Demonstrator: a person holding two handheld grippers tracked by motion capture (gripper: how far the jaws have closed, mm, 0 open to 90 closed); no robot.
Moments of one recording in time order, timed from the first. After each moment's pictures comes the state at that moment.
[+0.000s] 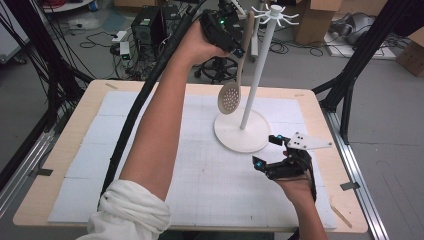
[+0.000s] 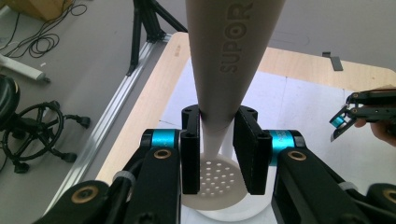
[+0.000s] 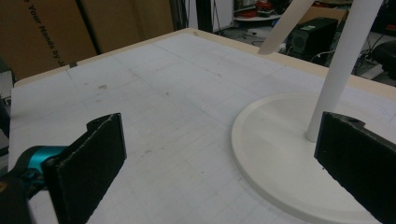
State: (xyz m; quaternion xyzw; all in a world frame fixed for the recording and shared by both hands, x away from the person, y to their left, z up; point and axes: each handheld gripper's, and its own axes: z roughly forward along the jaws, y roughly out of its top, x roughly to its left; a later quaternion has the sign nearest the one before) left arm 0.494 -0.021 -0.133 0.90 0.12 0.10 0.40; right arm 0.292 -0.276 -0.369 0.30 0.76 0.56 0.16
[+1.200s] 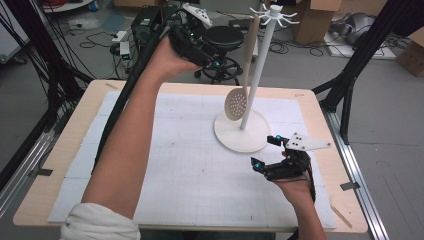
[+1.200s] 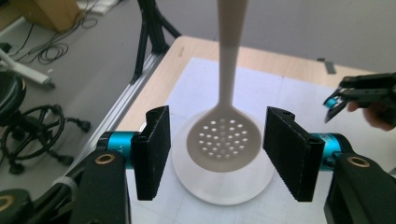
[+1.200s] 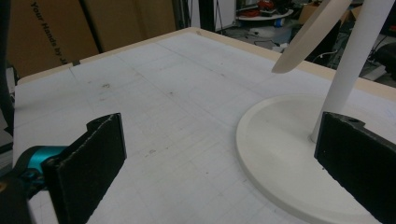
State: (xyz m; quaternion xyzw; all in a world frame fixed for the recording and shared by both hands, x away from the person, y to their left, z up) left arm 0.465 0.051 -0.158 0.87 0.14 0.10 0.45; right arm 0.289 -0.272 -0.367 0.29 0.76 0.56 0.16
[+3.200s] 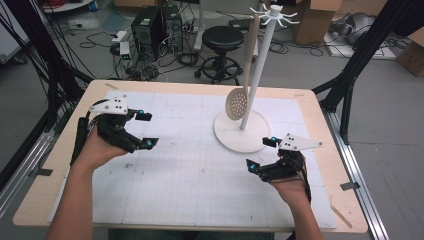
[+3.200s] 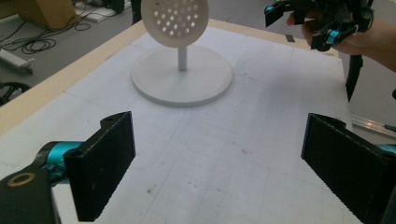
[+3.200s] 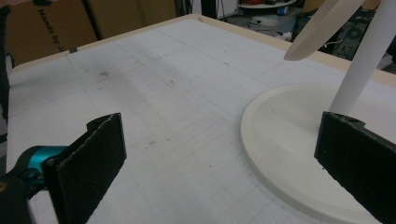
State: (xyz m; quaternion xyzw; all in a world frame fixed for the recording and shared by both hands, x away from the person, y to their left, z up) left arm 0.341 0.211 -0.320 0.82 0.19 0.08 0.54; right arm 0.293 -0.261 -0.374 0.29 0.77 0.54 0.15
